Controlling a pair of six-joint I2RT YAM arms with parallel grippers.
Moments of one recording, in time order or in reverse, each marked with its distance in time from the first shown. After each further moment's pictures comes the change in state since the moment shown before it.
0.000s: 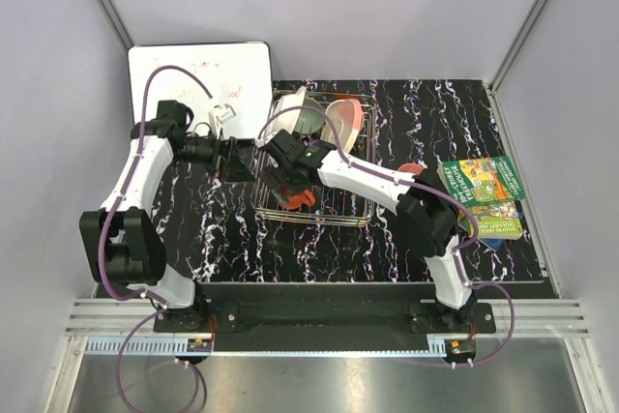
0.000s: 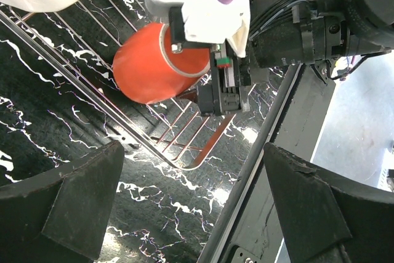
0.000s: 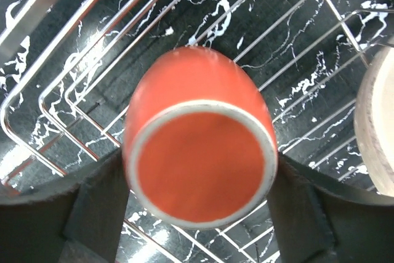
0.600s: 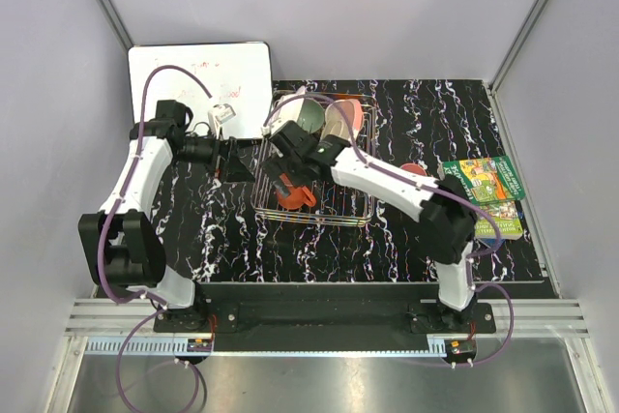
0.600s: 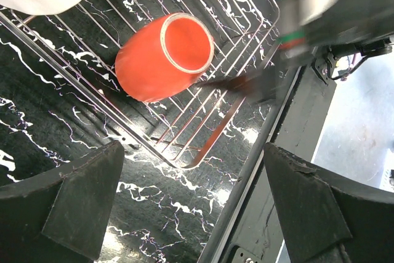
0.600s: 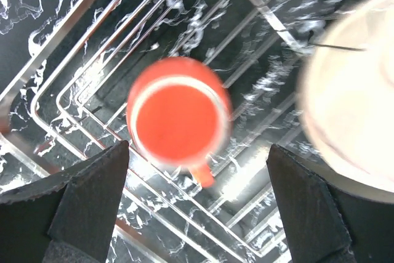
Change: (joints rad) left arm 0.000 -0.013 0.000 0.000 -0.001 0.000; right arm 0.000 -0.106 -0.026 0.008 0.063 0.014
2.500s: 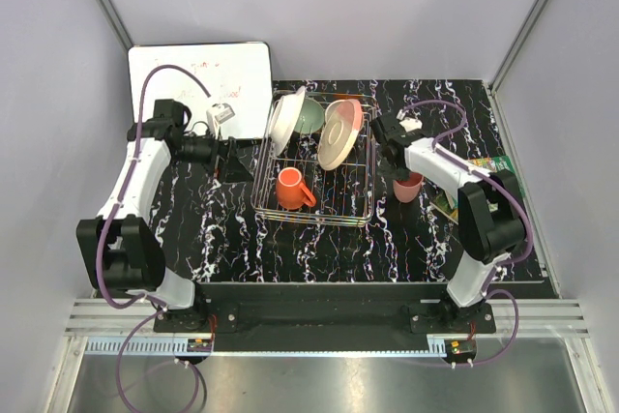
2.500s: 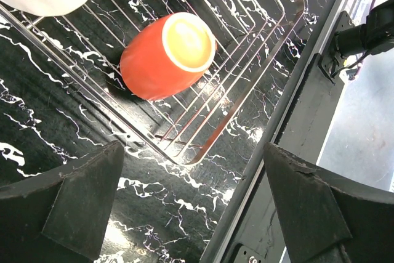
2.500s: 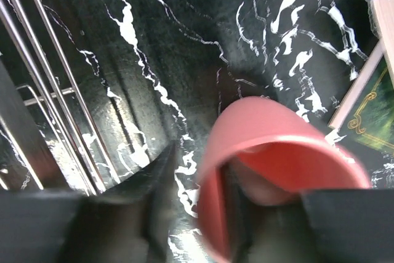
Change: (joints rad) left arm 0.000 -0.024 0.006 -0.006 -0.023 0.005; right arm -0.507 -0.220 -0.477 0.027 0.212 0.542
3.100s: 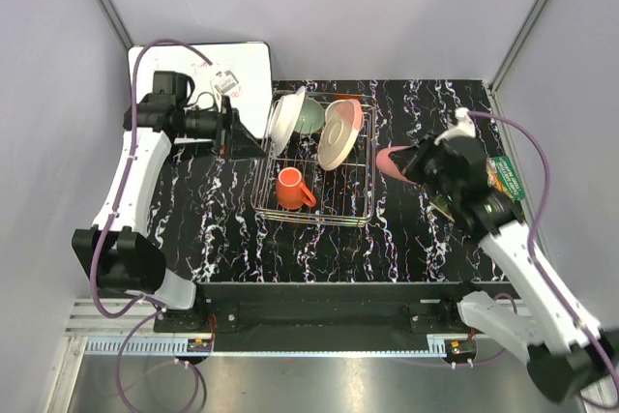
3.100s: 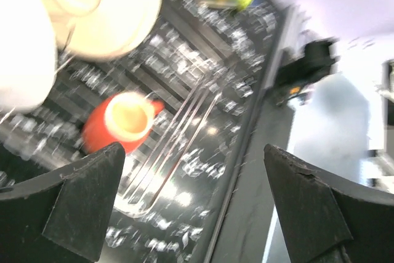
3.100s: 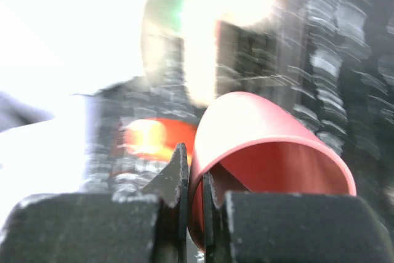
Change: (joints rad) left arm -0.091 -0.015 0.225 0.012 0.132 -0.197; right arm -0.009 -0.799 -0.293 0.247 -0.355 0.040
